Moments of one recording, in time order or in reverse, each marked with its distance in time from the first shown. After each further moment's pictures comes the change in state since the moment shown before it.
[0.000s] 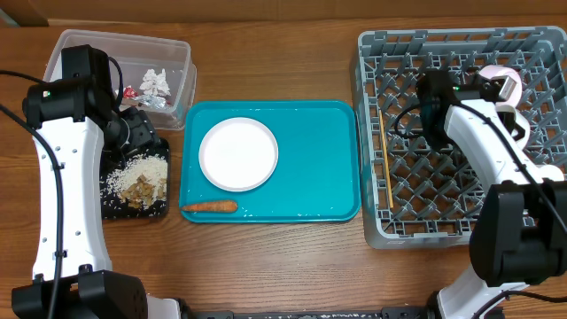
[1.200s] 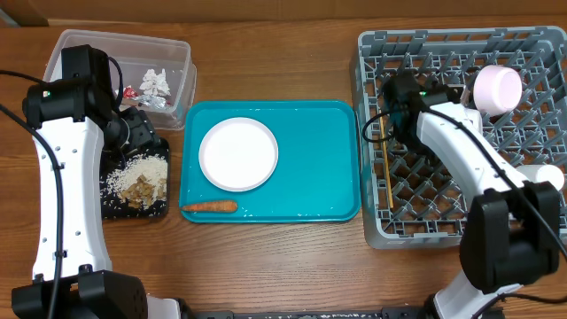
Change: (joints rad) left arm 0.000 0.000 0.000 0.000 0.000 0.000; right arm 0.153 -0.017 0.008 0.024 -0.408 0.000
